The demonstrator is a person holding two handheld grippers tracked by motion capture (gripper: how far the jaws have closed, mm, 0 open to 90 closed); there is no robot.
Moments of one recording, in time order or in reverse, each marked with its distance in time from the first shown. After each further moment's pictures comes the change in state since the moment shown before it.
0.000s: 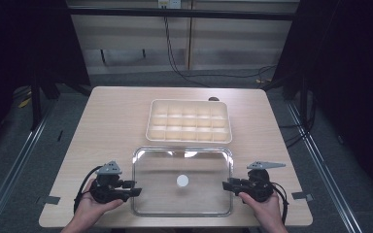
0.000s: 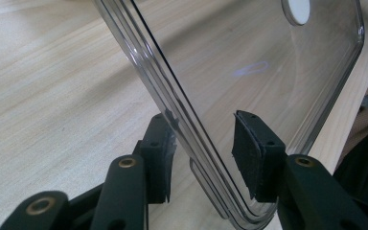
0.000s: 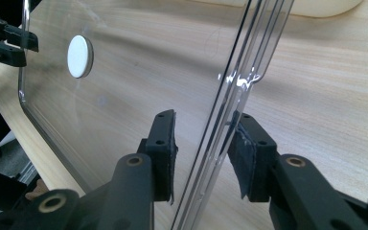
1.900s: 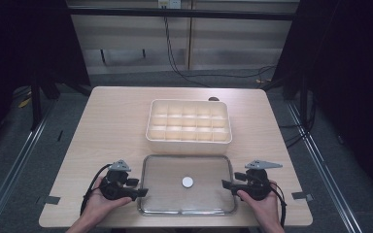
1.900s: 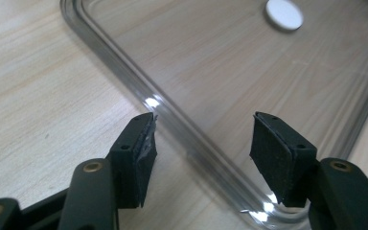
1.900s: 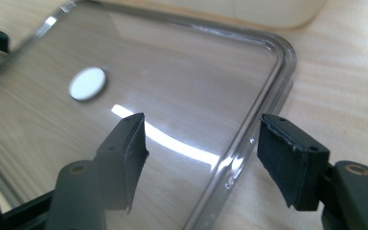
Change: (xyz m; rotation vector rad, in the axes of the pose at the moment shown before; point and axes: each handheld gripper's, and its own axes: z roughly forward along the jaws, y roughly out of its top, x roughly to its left) left arm 0.005 0.005 0.025 0.052 0.015 -0.032; right arm -0.010 -0.003 0.012 -0.040 -0.119 -0.068
